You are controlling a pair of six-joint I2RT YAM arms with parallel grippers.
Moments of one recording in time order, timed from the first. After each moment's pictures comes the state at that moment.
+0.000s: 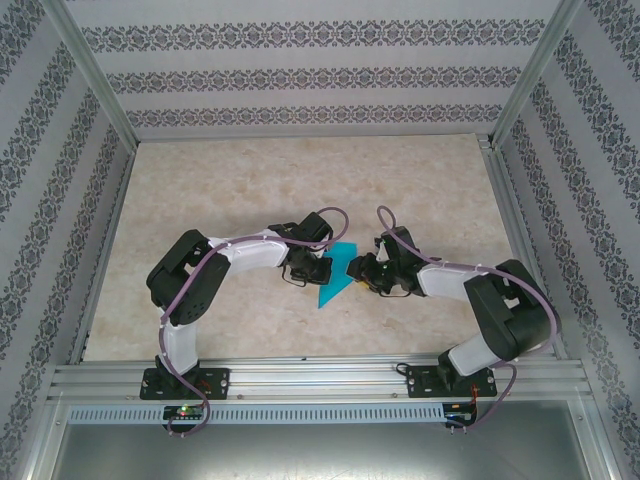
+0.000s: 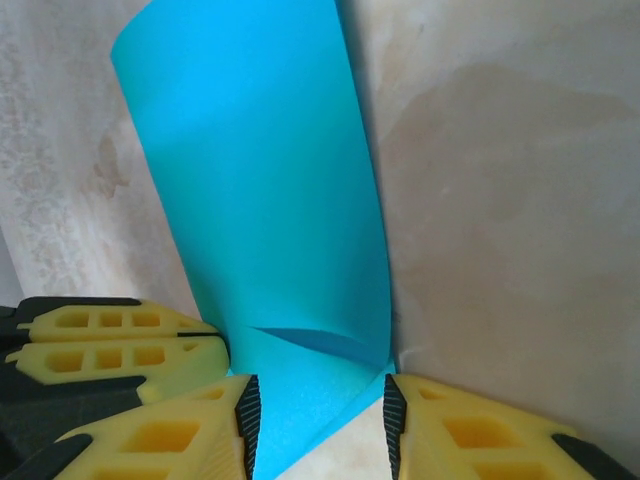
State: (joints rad) left arm -0.72 1.92 1.19 -0.49 0.27 -0.51; right arm 0.43 1.53 0.54 0.07 -0.50 0.94
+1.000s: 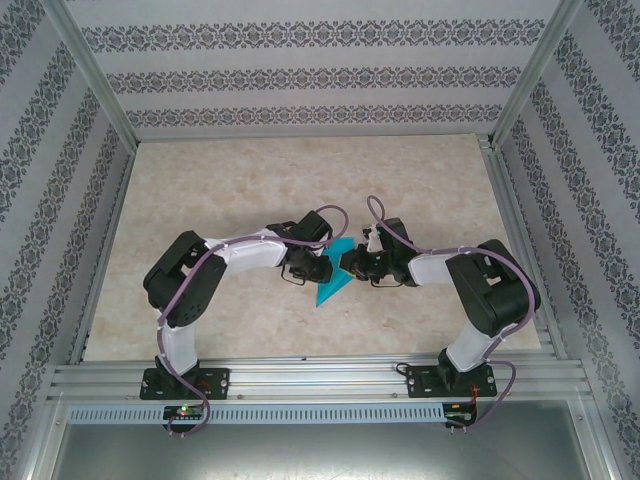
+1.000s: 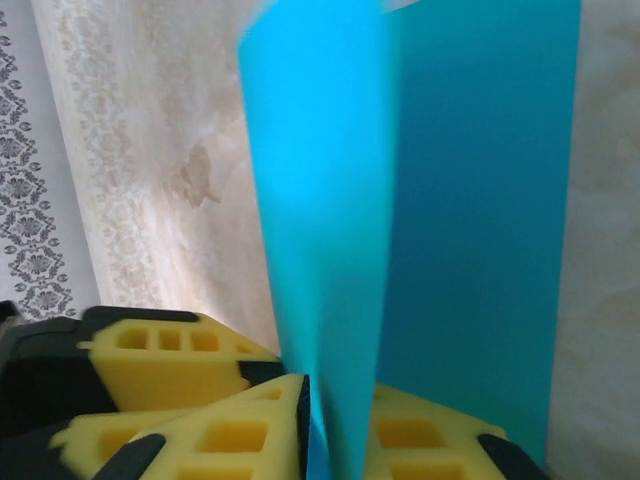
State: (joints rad) left arm -0.72 1.89 1.19 -0.49 0.23 -0.49; right arm 0.41 1.69 0.62 0.24 -0.65 0.91
